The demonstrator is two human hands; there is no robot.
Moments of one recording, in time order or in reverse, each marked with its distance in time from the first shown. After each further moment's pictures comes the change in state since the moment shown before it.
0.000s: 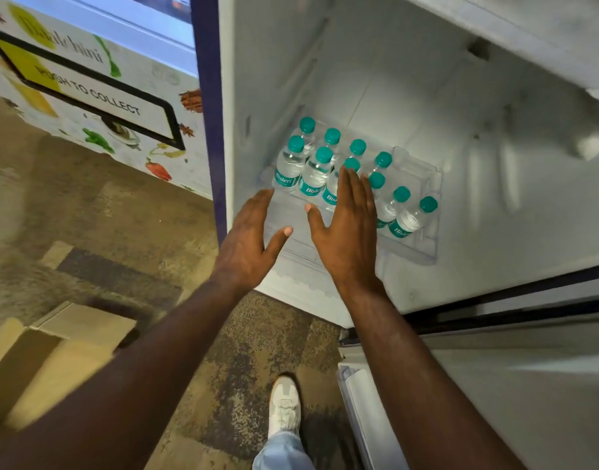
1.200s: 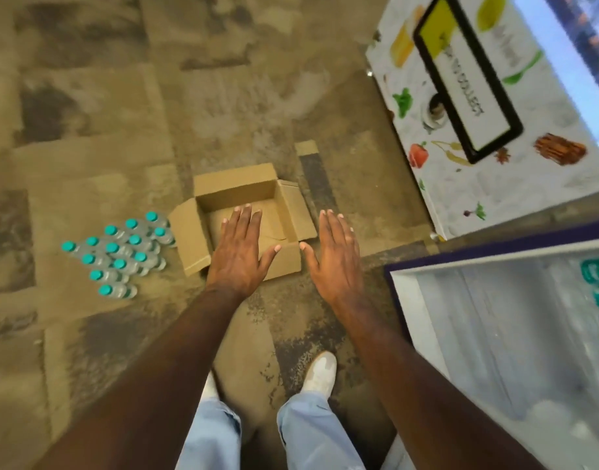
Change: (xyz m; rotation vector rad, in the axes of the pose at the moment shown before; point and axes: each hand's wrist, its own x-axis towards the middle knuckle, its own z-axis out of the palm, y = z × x) left_hand -0.376 -0.233 -0.144 0.374 0.287 -0.866; right_hand -0.275 -0.269 0.162 -0.058 -0.734 -0.914
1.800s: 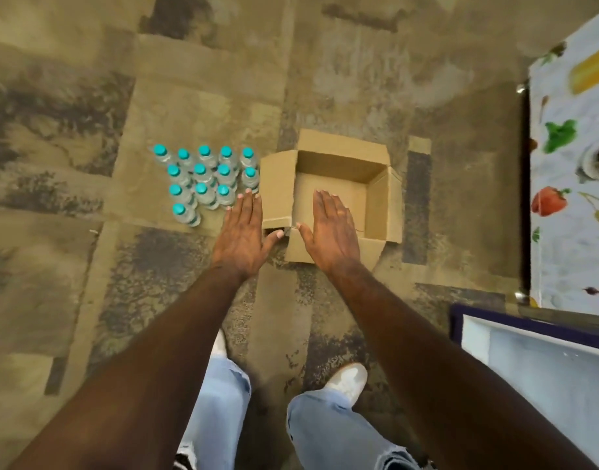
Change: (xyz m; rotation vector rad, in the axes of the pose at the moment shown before) left_hand -0.059 -0.195 0.098 -0.072 -0.058 -0.402; right_hand 0.053 -0.141 0.181 -0.207 -0.266 -0.380
